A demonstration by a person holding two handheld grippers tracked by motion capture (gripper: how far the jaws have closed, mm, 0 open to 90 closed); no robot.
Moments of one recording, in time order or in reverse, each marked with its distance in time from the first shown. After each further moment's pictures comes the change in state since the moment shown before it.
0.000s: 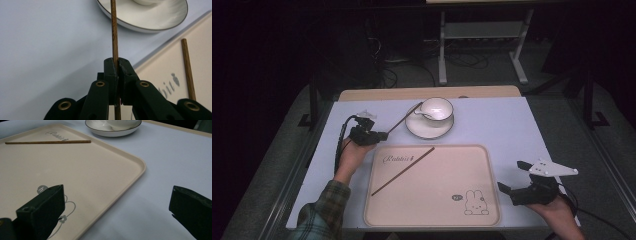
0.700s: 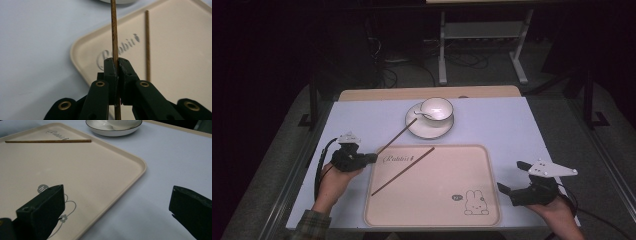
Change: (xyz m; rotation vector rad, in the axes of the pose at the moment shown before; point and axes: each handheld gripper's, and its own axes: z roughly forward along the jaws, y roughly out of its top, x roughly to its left) left arm -0.038 -0.058 -0.059 -0.015 -0.057 0.011; right arm 0.002 0.000 0.000 0.005 -0.002 -0.008
